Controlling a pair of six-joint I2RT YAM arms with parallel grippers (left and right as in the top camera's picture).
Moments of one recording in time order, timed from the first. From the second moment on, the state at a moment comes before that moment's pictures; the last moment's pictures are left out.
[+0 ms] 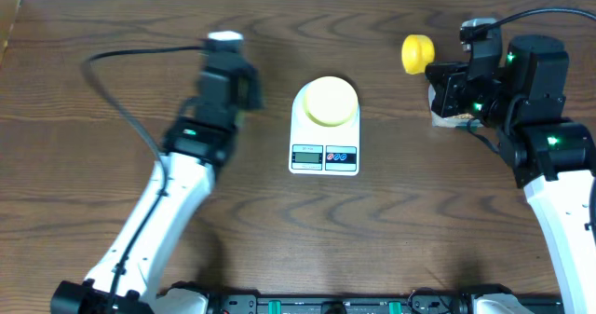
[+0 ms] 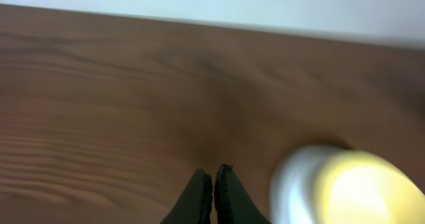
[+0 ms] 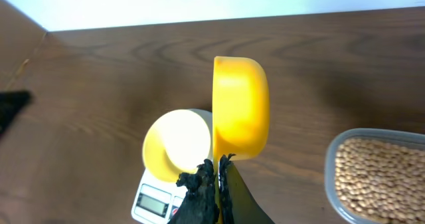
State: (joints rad) left arm -0.25 1.39 1.05 -0.25 -0.24 -0.28; right arm 0.10 1.27 1.23 -0.58 -0.36 0.15
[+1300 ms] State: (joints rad) left arm -0.04 1.64 1.05 -0.29 -0.22 -0.41; right arm -0.07 1.33 1.23 -0.56 -0.26 0.25
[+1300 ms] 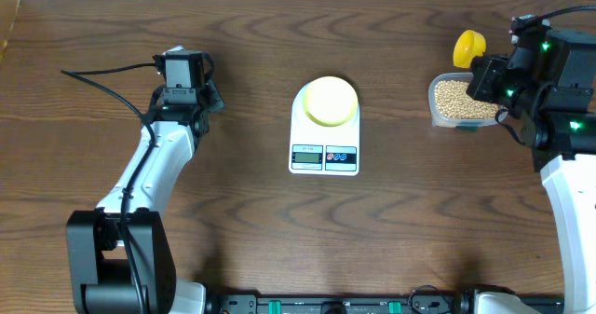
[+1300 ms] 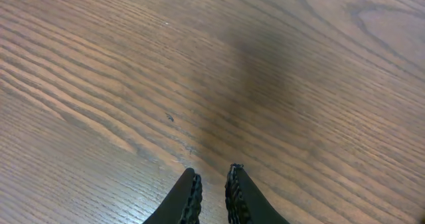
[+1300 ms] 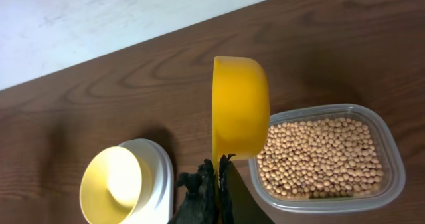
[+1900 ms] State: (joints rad) left arm -0.10 1.64 1.05 -0.25 -0.22 -0.41; right arm -0.07 1.33 1.23 -0.56 -0.25 0.21
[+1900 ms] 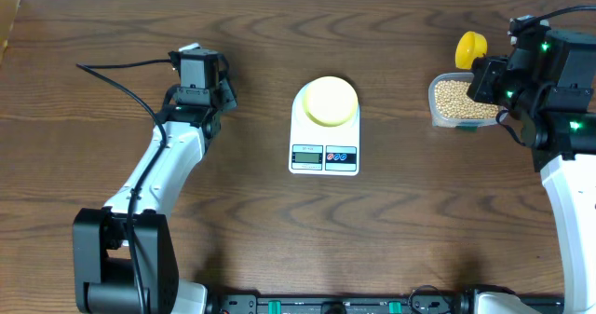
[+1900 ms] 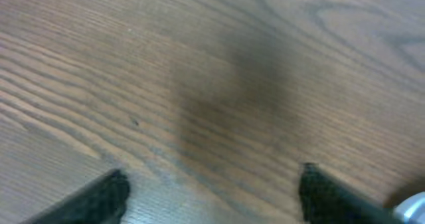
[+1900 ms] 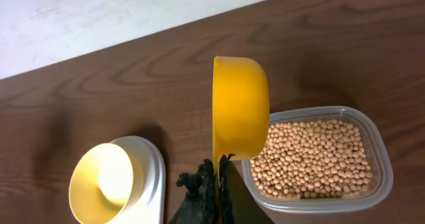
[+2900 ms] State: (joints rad) left arm -0.54 1.32 1.04 -0.64 -0.13 -0.30; right arm -0.07 1.33 1.24 -0.57 -0.36 0.08
